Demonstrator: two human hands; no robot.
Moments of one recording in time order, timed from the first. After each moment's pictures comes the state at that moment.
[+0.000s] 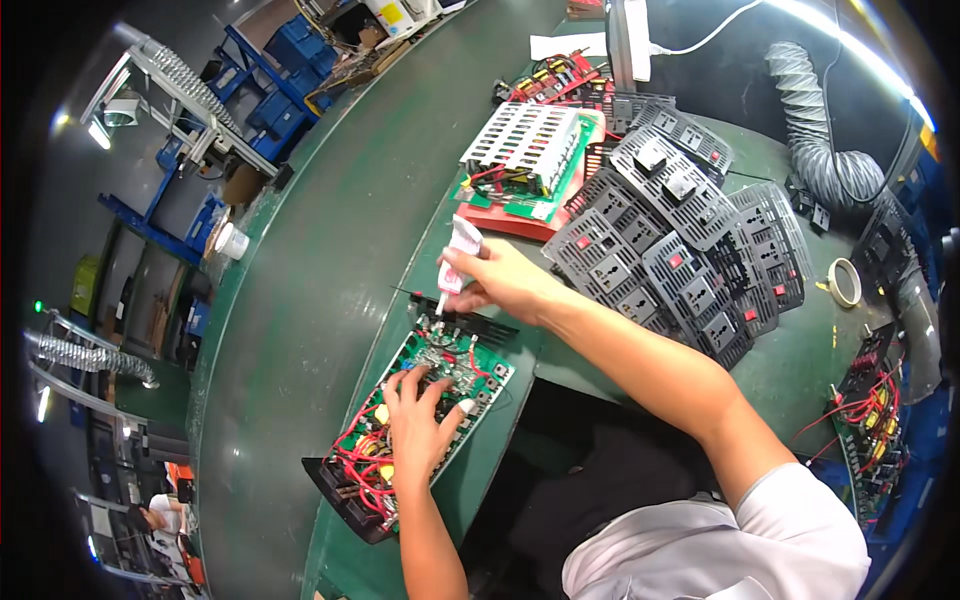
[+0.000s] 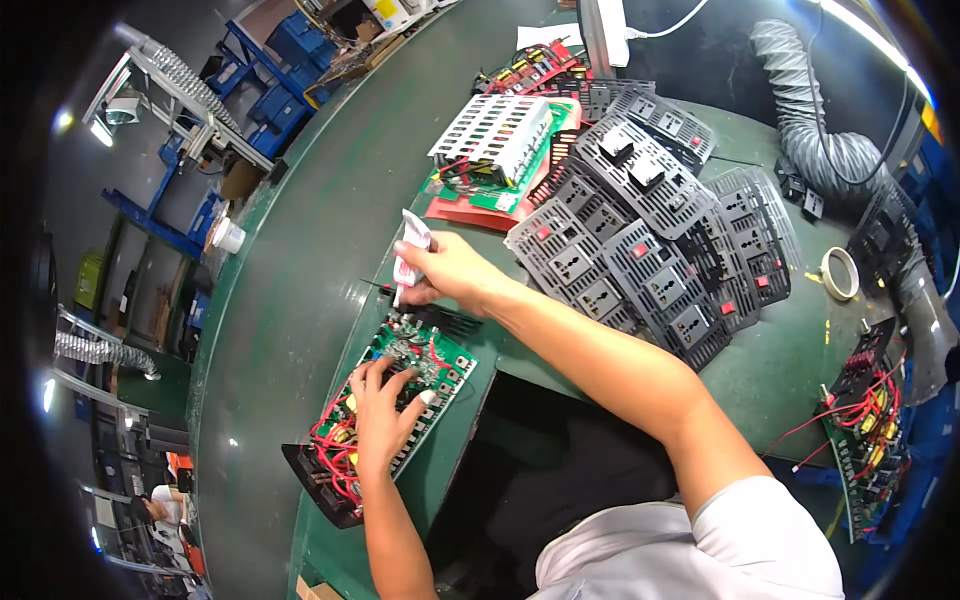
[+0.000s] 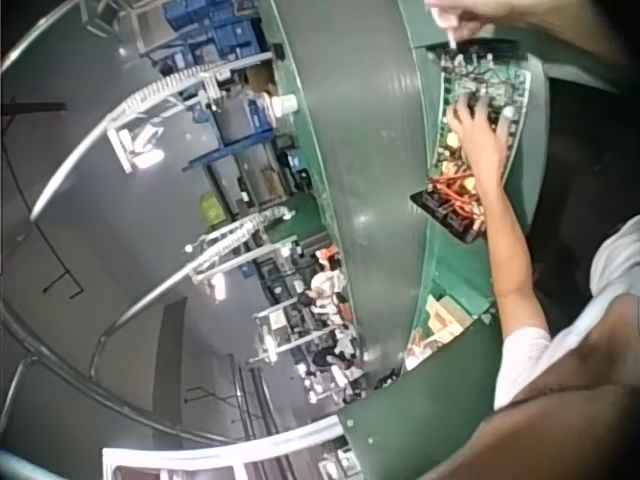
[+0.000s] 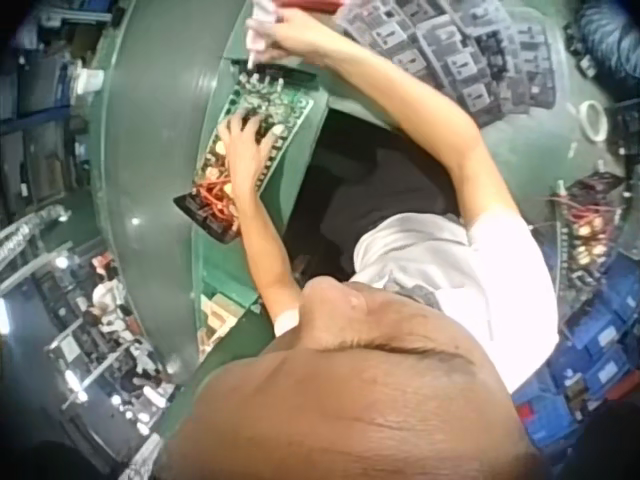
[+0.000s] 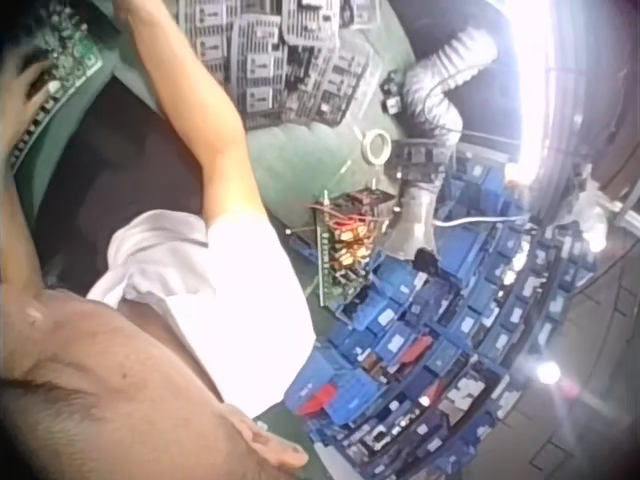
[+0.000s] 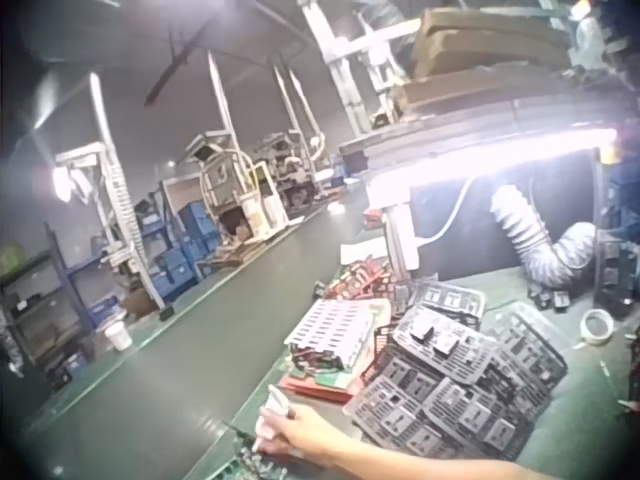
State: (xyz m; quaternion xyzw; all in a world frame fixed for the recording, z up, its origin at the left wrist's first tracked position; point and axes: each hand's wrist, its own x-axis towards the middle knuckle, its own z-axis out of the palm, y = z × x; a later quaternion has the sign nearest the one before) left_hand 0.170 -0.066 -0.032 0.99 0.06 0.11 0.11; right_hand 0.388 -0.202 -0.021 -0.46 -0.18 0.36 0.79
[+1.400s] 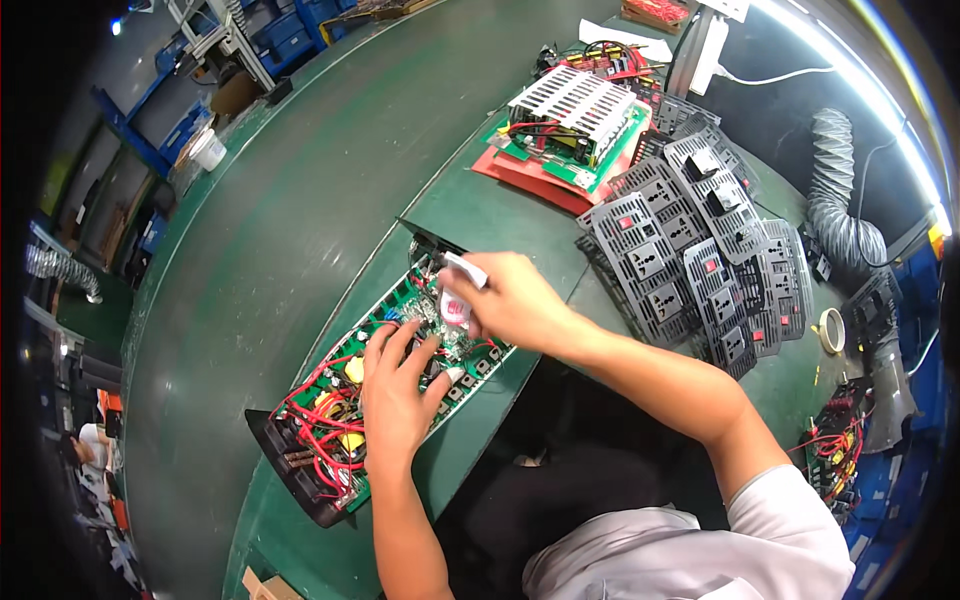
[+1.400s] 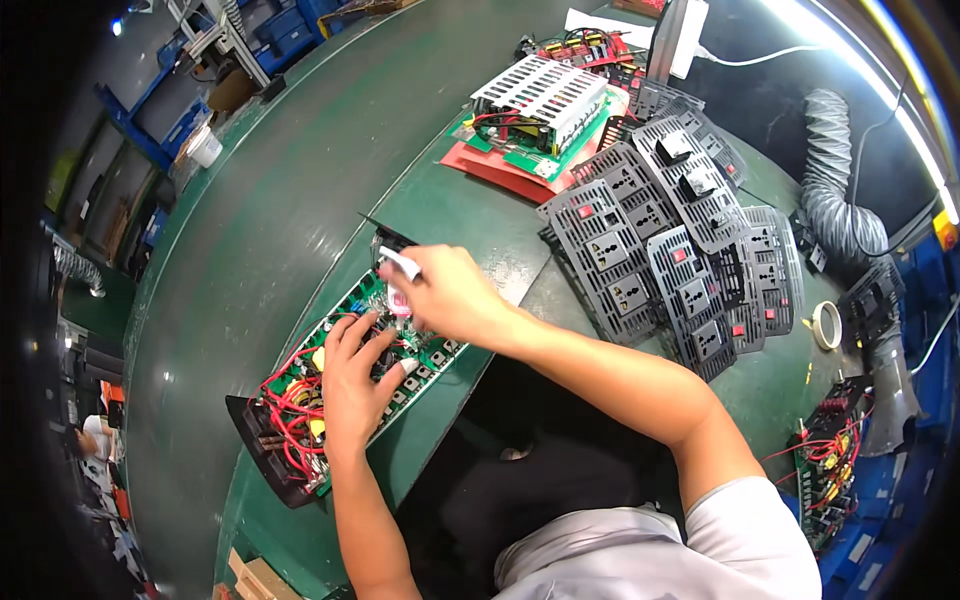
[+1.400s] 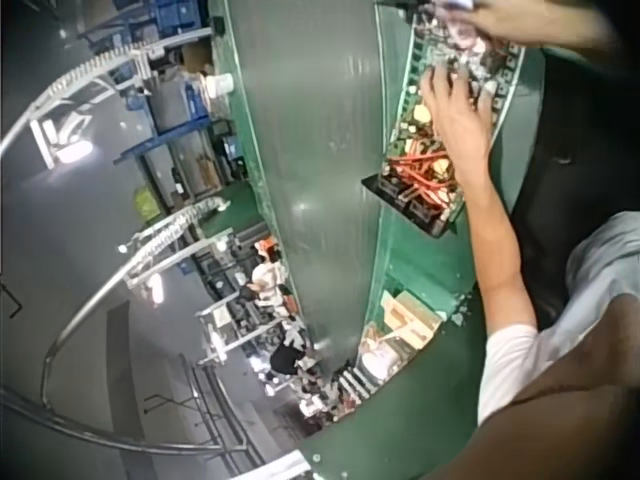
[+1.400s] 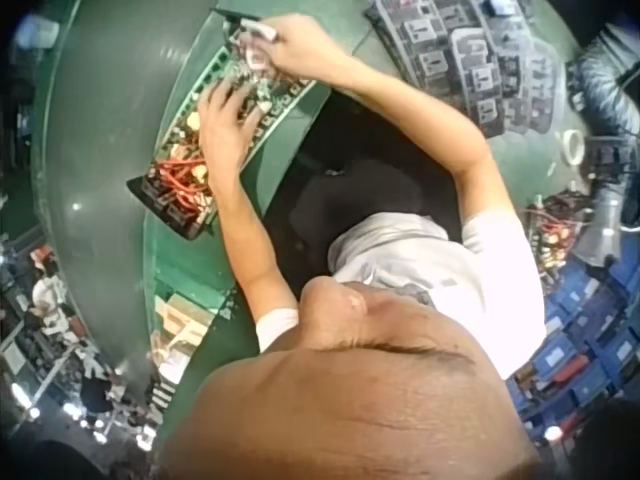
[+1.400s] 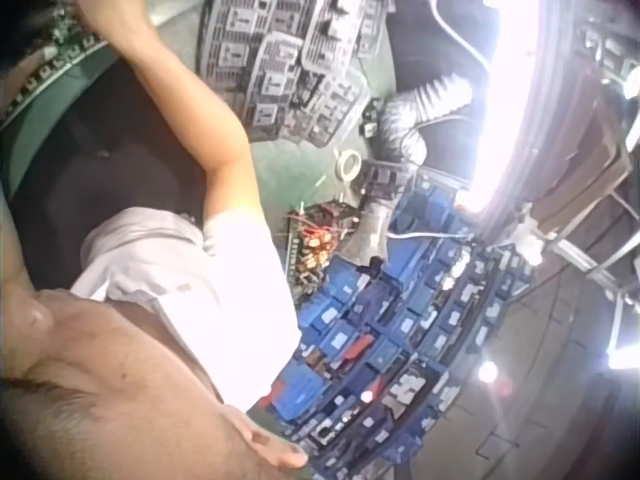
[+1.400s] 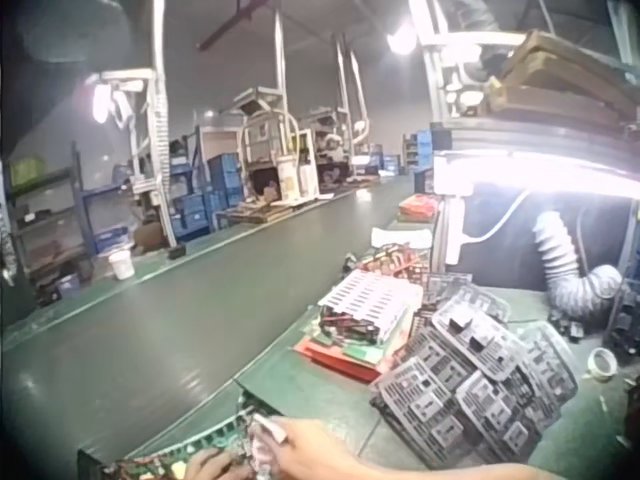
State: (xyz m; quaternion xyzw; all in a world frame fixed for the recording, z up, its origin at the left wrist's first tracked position) left_hand 0.160 -0.056 -0.048 0.96 0.08 0.19 0.16; right_hand 0.320 -0.190 -0.009 -0.71 -0.31 0.27 0.57
